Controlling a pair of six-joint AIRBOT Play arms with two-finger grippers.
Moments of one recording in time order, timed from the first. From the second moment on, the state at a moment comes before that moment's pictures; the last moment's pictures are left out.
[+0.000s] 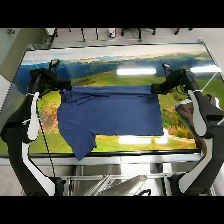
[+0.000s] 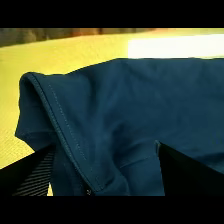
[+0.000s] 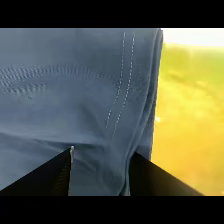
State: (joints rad) left arm 0.00 -2.01 1.96 -1.67 1.11 1.72; right arm -0.07 -1.94 1.74 1.94 -1.08 -1.78
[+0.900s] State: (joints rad) left arm 0.25 -1.34 0.94 -2.05 1.47 1.64; right arm -0.44 -1.47 1.03 2.09 -1.35 -1.95
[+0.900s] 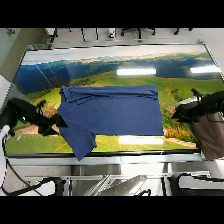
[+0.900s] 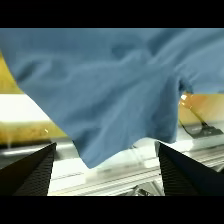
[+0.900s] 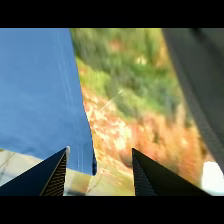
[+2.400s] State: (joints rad) left arm 0.16 -0.99 0.84 -2.02 1.41 1.56; right arm -0.30 -1.55 0.94 2.06 -1.31 -1.92
